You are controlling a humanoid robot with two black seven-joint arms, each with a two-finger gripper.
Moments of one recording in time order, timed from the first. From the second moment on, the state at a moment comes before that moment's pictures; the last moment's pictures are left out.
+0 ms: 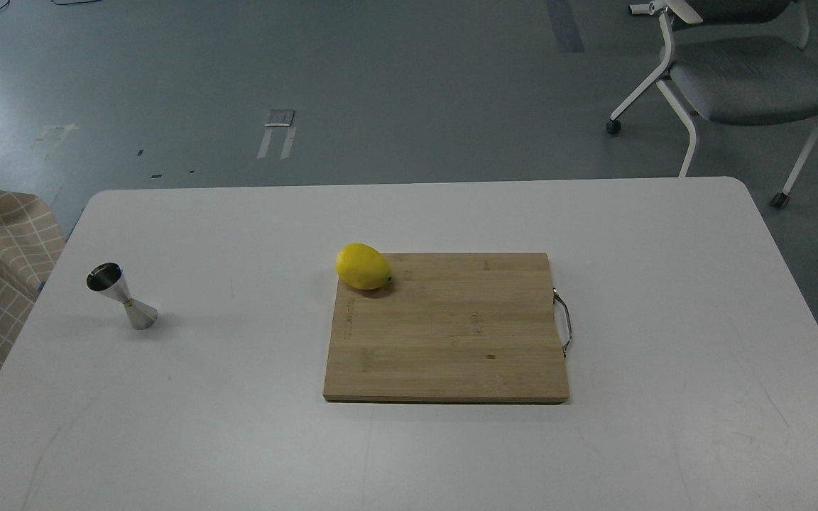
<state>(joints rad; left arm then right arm) 0.20 -0.04 -0.12 -0.08 -0.04 0.05 -0.03 -0.04 0.00 0.05 0.16 0.07 -0.06 -0.13</state>
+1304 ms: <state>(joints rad) 0.20 -0.04 -0.12 -0.08 -0.04 0.05 -0.03 -0.04 0.00 0.05 0.16 0.07 -0.06 -0.13</state>
